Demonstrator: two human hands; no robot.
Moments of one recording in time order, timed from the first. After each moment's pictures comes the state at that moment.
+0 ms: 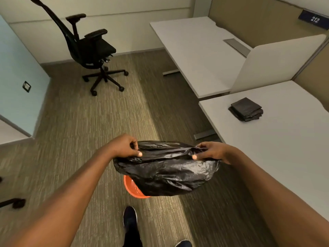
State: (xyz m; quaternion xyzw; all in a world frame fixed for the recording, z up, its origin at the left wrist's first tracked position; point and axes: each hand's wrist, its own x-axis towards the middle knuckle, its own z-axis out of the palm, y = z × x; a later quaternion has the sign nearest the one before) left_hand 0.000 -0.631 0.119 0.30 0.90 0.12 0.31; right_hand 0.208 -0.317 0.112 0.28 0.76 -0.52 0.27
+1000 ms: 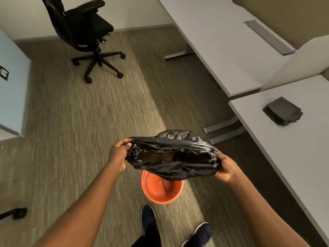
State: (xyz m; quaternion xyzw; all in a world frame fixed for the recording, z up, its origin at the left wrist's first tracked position) left_hand -0.174 -0.709 0.002 -0.16 0.69 0.64 0.30; right_hand 0.058 -0.445 0.034 0.50 0.22 -0.84 -0.05
